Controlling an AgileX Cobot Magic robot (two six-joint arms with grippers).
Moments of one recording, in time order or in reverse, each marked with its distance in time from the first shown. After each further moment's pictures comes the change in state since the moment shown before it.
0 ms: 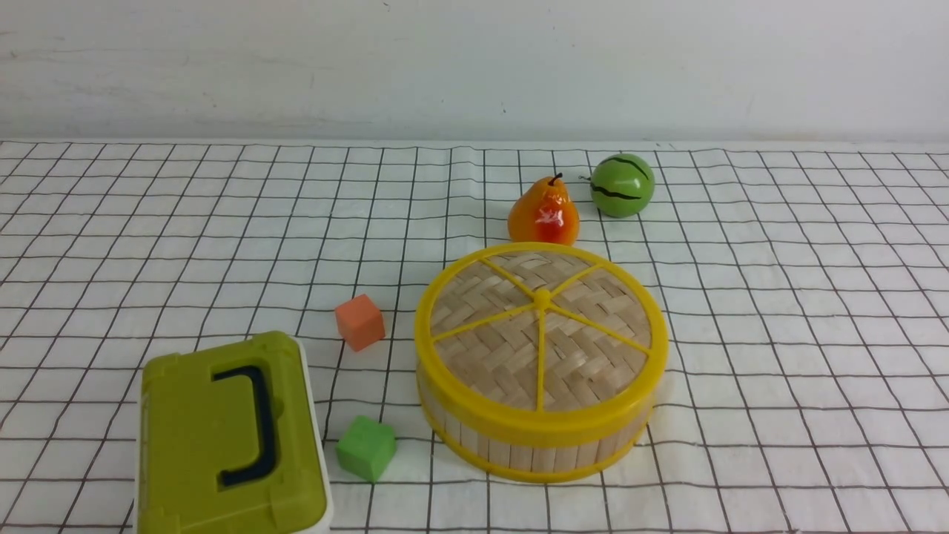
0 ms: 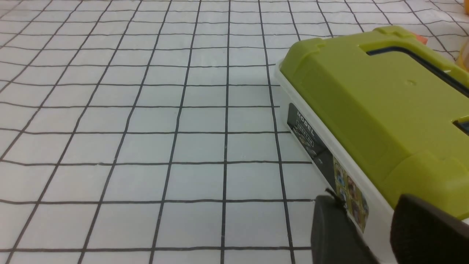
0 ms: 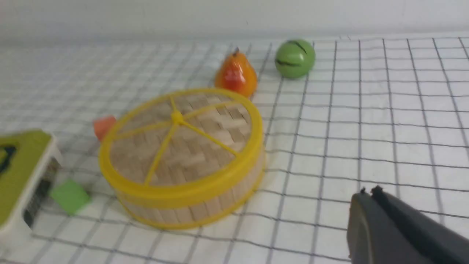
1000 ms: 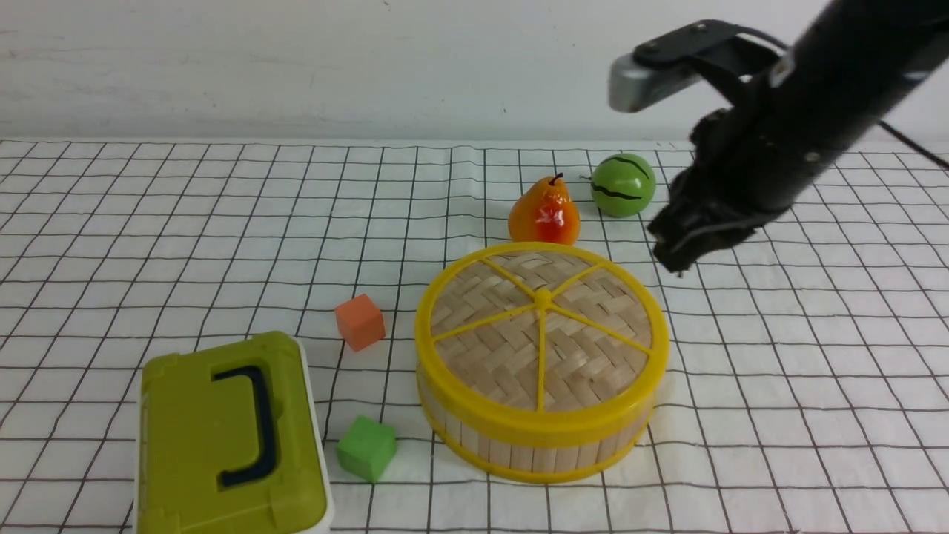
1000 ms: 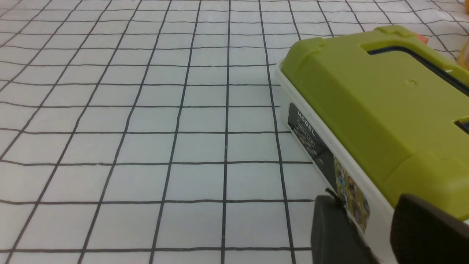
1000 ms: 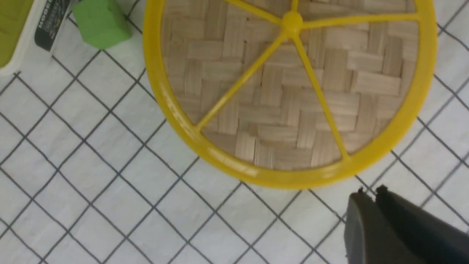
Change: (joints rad) right arm 0.461 1.297 -1.037 -0.240 0.470 0.006; left arm 0.000 0.000 0.000 0.000 0.000 0.000
